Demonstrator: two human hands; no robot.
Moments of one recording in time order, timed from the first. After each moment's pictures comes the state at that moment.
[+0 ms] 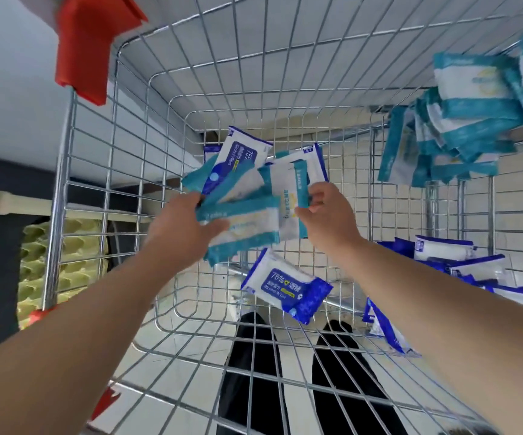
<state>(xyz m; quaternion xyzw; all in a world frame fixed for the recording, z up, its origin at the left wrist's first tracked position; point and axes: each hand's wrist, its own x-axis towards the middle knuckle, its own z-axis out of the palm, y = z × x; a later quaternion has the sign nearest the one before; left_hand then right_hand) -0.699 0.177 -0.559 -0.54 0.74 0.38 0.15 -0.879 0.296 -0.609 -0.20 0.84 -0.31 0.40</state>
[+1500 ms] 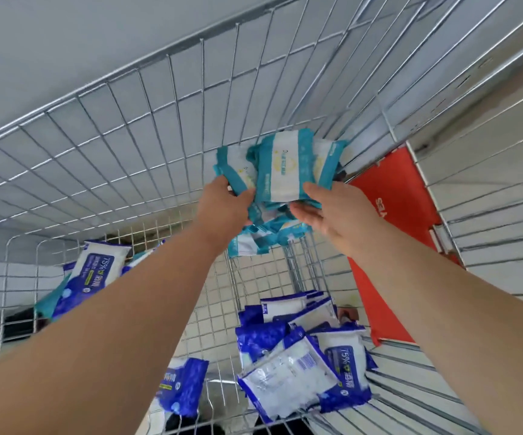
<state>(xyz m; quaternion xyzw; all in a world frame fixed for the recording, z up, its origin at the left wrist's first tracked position) -1.017 0.265 -0.498 -0.46 0.60 0.65 -0.05 -1.115 0.384 -0.479 0.14 0.65 -0.62 0.41</state>
